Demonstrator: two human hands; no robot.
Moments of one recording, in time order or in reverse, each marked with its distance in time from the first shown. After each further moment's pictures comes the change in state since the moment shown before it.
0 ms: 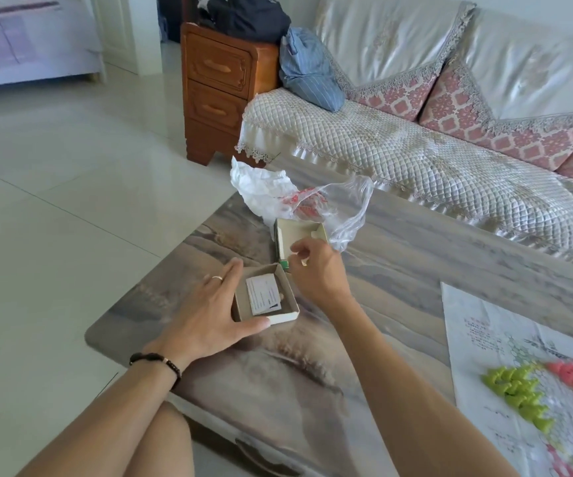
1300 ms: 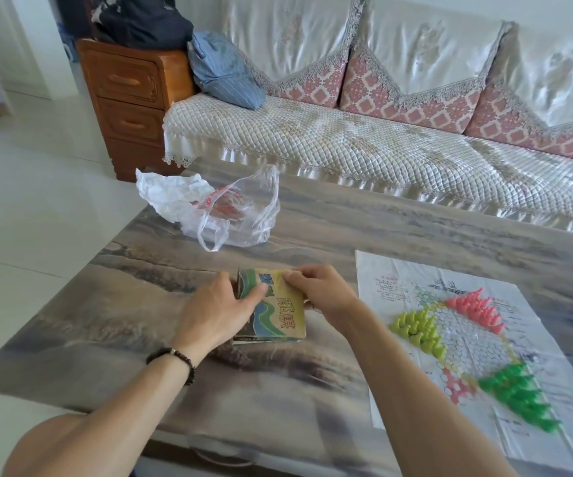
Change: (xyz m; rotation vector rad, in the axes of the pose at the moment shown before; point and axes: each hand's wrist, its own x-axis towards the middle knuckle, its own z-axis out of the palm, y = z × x) left_hand 0.019 0.138 0.043 -0.127 0.035 -0.154; right_hand -0.069 0.098 -0.100 0.599 -0.229 0.398
